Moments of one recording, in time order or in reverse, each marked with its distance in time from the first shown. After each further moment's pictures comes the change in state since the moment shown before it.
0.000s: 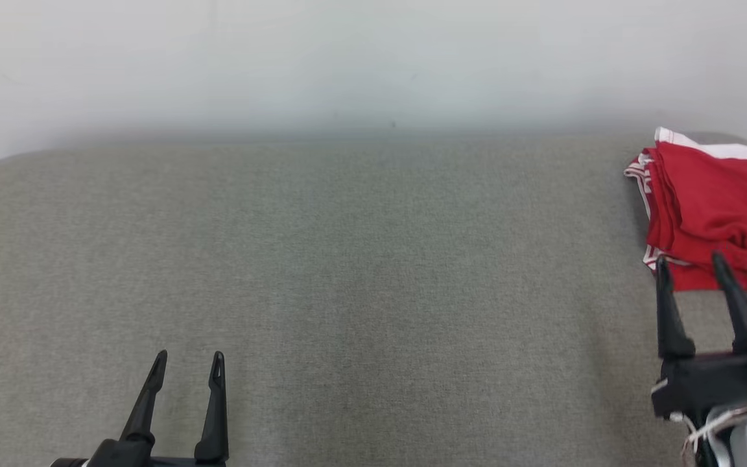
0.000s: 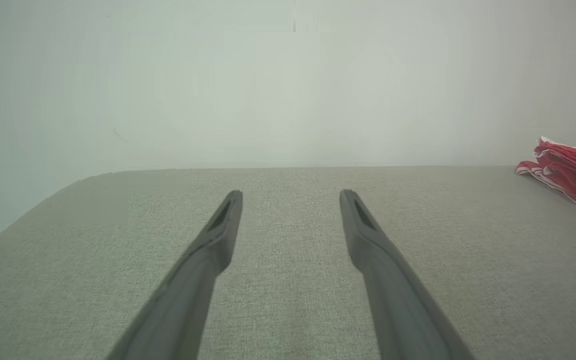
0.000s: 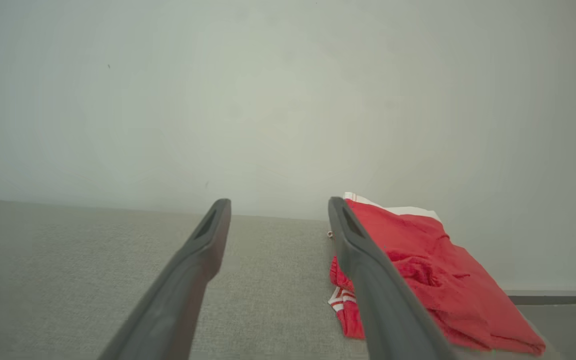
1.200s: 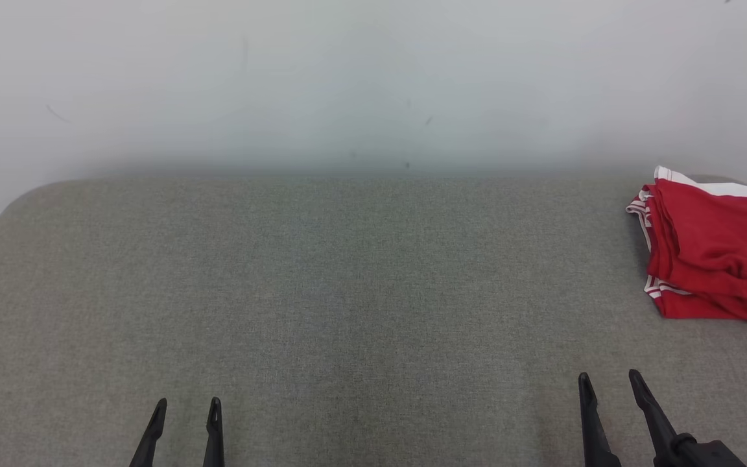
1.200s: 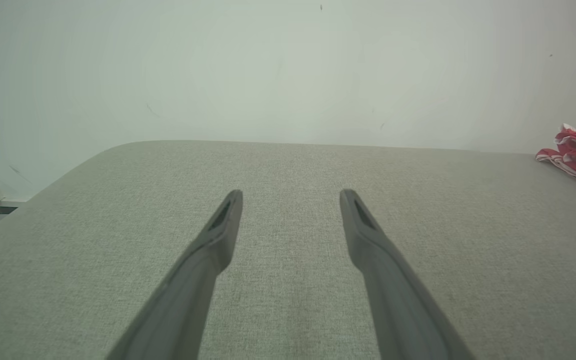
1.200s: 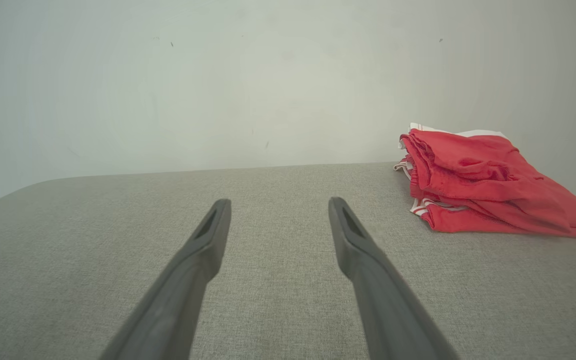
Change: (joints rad) left arm 0.066 0.000 0.010 0.073 -0.012 0.016 0.000; right arm 0.337 0.239 0.034 -0.166 -0.055 0.000 0.000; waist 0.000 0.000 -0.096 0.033
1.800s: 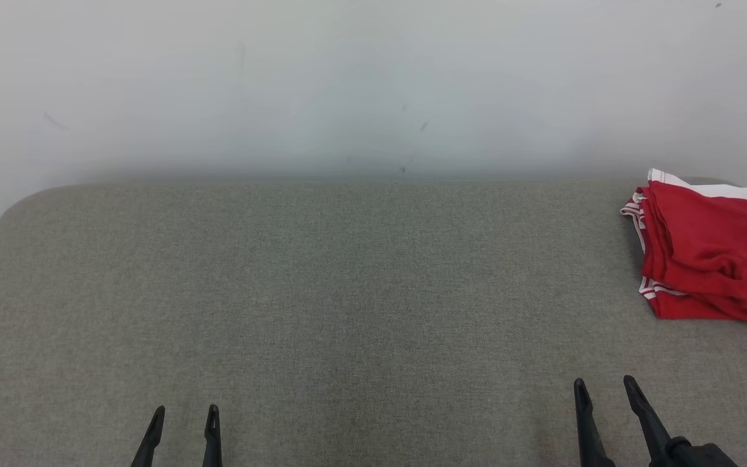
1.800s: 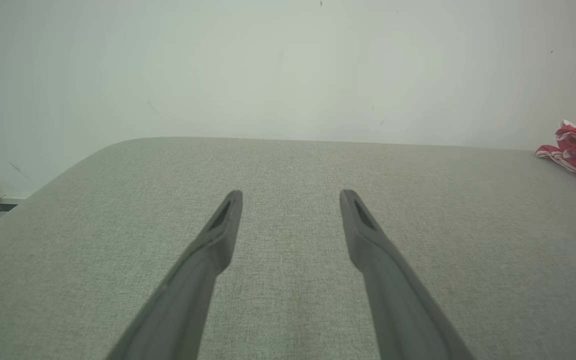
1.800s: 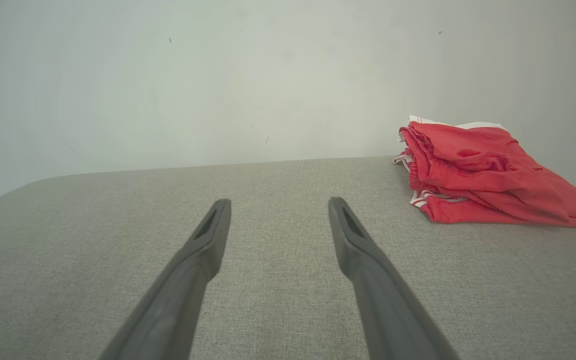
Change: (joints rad) left arm 0.014 0.000 0.007 0.007 0.002 0.001 0.000; right arm 0.002 0.000 0.013 0.021 0.008 0.000 0.000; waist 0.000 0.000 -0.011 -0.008
